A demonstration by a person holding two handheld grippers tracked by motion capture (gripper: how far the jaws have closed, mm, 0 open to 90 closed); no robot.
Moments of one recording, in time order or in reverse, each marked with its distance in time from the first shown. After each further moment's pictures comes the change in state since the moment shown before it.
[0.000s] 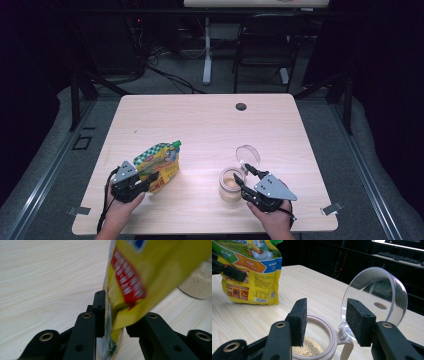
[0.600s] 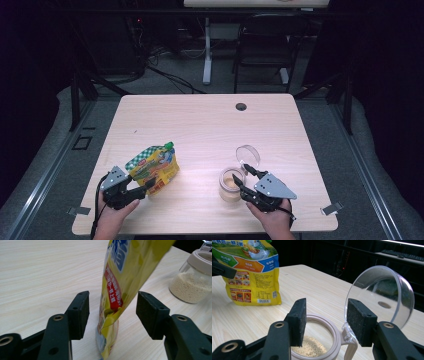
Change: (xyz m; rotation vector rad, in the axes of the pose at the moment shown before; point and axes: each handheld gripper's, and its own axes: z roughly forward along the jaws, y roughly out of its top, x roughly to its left) left arm 0.000 -0.010 -0.016 -0.059 -0.001 -0.036; right arm 0.000 0.000 0.001 0.011 0.023 0.019
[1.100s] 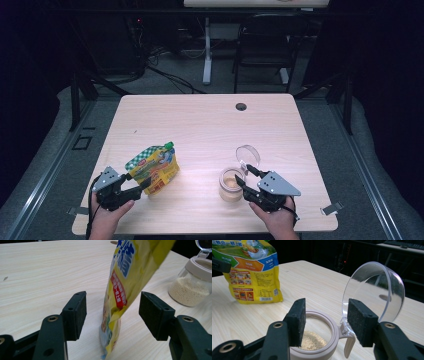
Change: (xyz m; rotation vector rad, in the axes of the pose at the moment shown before) left arm 0.004 0.001 -0.017 -0.020 0.011 -0.022; right arm -0.005 0.007 -0.008 0.049 0.018 0.043
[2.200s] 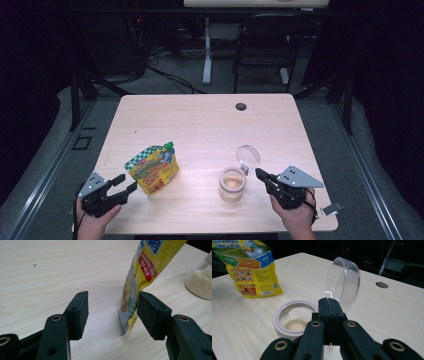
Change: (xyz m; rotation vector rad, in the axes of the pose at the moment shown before) left arm 0.018 -0.013 -0.025 0.031 0.095 -0.033; right arm -0.034 0.010 -0.030 0.084 0.027 0.074
